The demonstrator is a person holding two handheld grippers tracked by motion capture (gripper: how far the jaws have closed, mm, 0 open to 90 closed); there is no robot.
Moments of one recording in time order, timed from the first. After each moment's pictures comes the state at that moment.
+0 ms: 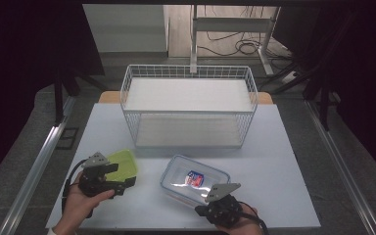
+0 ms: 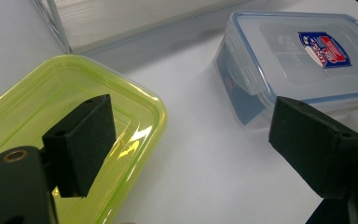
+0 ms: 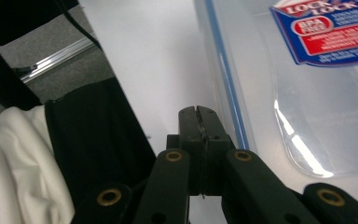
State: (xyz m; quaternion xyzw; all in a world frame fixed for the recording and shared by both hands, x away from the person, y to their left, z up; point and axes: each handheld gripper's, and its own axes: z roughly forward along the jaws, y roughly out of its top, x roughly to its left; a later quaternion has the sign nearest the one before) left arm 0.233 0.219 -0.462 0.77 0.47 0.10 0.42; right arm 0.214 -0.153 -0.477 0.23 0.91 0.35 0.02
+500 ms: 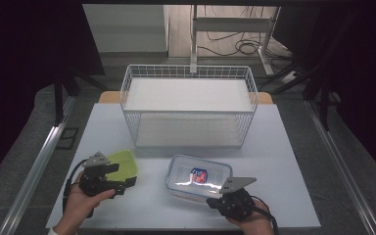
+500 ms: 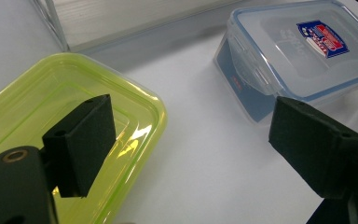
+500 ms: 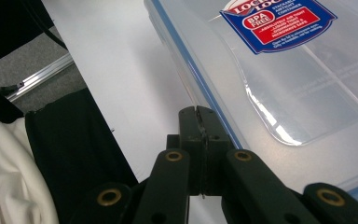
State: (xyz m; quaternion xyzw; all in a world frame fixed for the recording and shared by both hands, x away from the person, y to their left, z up) left arm 0.235 0.218 -0.464 0.77 0.47 0.09 0.42; right arm 0.228 -0.183 -0.474 0.27 0.89 0.36 0.03
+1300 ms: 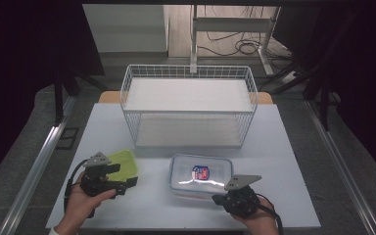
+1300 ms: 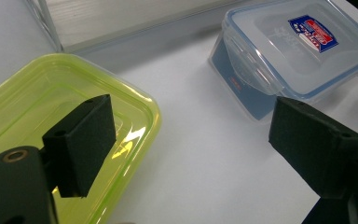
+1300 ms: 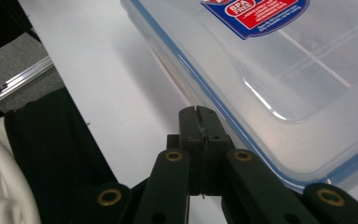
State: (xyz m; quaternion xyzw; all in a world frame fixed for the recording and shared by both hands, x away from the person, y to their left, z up) left arm 0.235 0.216 -0.464 0.77 0.47 0.09 0.42; right arm 0.236 -0.196 -0.475 0.29 0.89 0.35 0.05
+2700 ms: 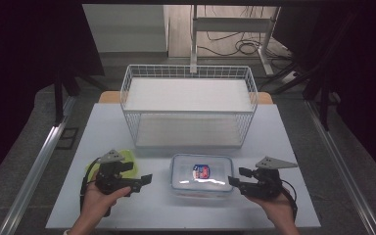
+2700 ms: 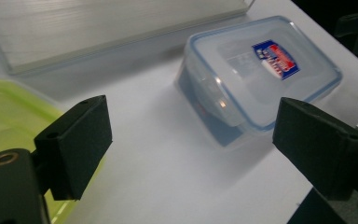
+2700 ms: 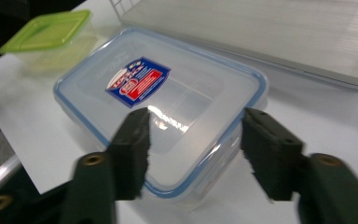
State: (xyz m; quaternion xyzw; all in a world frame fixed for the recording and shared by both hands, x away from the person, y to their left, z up) left arm 0.241 0.176 -0.451 0.75 0.48 0.06 0.45; right arm 0.268 -0.251 -0.452 0.40 0.79 0.45 0.09
